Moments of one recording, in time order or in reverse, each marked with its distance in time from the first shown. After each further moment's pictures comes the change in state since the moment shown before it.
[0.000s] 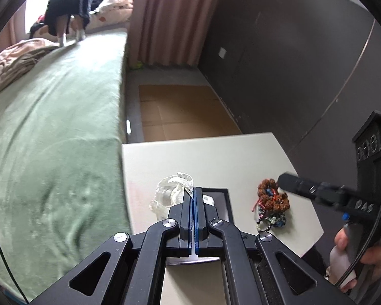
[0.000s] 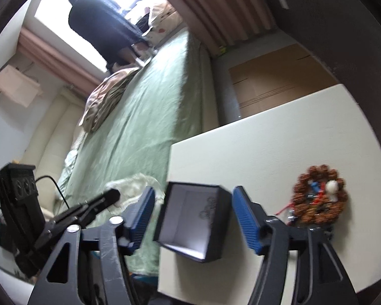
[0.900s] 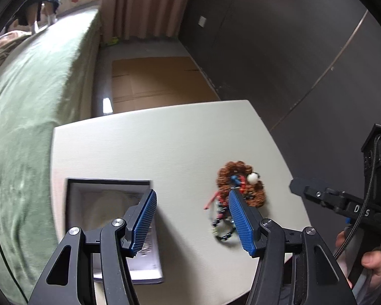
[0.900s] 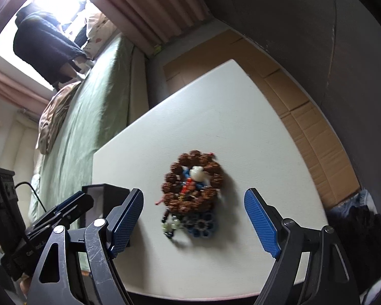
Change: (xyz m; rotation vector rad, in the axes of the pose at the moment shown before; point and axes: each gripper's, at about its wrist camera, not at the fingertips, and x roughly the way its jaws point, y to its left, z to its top) left arm 0.084 -0.094 -0.003 0.036 0.158 -0.049; right arm -0.044 -0.134 -0.009 0.185 0.042 -0.229
